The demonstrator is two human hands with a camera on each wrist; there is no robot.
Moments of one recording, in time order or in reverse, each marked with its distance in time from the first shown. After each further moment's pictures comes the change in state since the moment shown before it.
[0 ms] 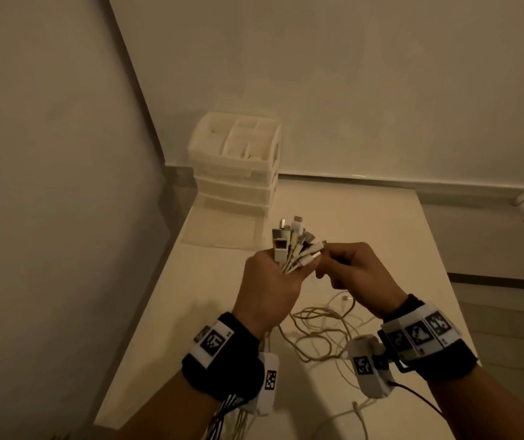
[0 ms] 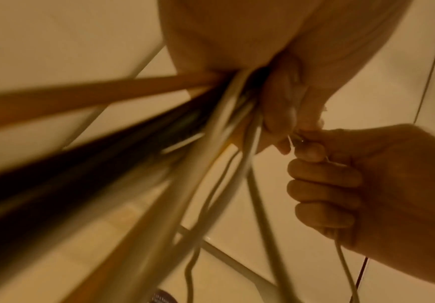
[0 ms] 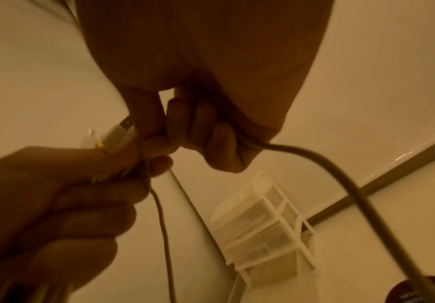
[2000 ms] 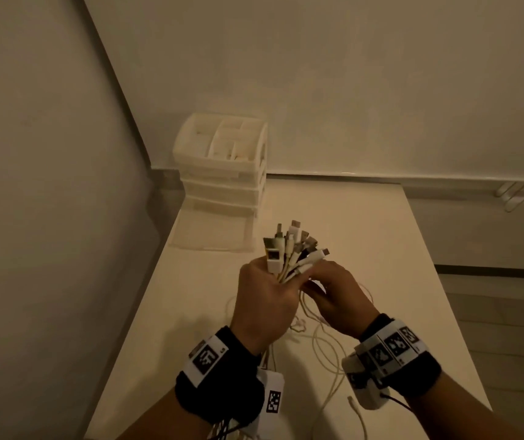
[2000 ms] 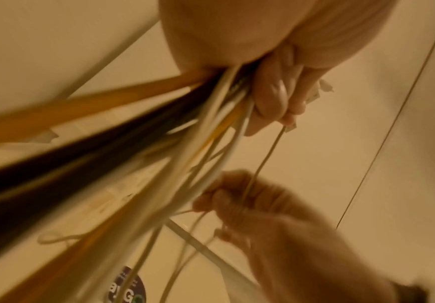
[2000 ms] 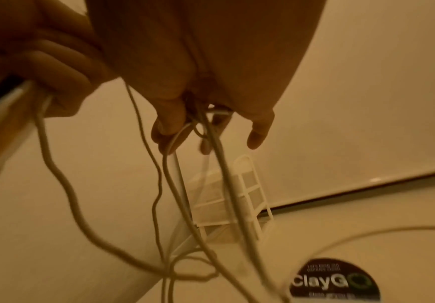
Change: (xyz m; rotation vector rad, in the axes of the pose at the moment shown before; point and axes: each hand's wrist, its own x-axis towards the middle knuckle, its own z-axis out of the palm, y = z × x) left_hand -0.015 0.016 0.010 -0.064 0.005 0.077; right_hand -0.005 0.060 0.016 -0.387 0.036 -0.375
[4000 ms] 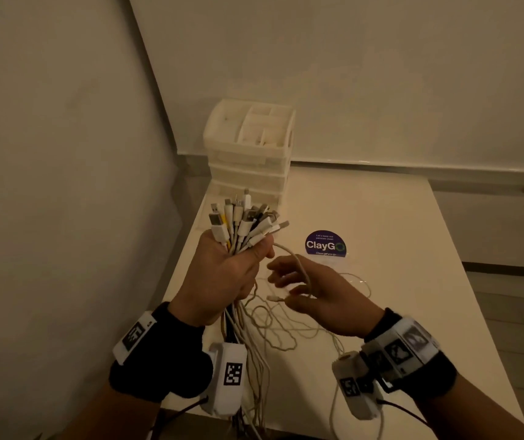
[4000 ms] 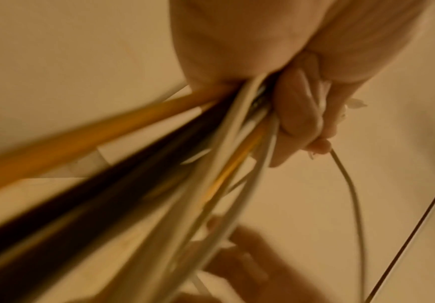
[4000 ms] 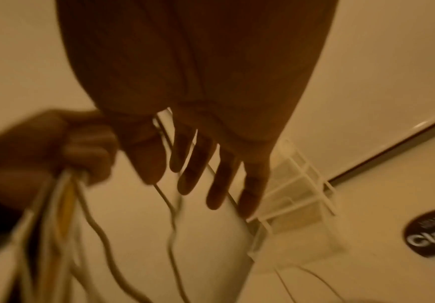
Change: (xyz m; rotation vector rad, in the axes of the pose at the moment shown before) left_hand -0.010 0.006 -0.107 -0.237 -0.158 -0.169; right_hand 0.008 -0.082 0.035 0.359 -0.369 0.253
